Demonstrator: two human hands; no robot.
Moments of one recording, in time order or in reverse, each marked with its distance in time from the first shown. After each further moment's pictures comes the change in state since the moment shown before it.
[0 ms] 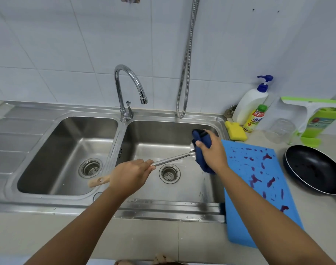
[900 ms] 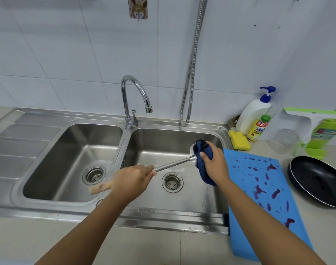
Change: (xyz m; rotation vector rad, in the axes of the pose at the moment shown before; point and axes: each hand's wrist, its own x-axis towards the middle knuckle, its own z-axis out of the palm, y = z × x) left_hand 0.004 -0.005 -0.008 0.030 -0.050 -0.068; right_hand -0.009 -0.002 0.004 0.039 0.003 0.037
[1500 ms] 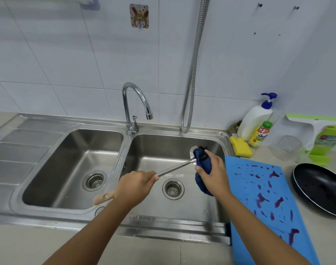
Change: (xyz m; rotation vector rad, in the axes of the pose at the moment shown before) left_hand 0.011 0.009 -0.004 -0.162 -0.177 -0.167; right_hand -0.015 0.005 0.003 -0.033 -0.019 -0.056
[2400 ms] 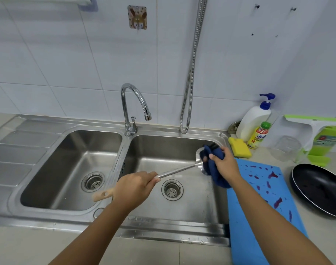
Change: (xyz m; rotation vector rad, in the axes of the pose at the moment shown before) left_hand -0.002 0.001 0.006 0.048 0.264 0.161; right_hand 0.038 0.000 -0.040 0.251 -0.029 0.248
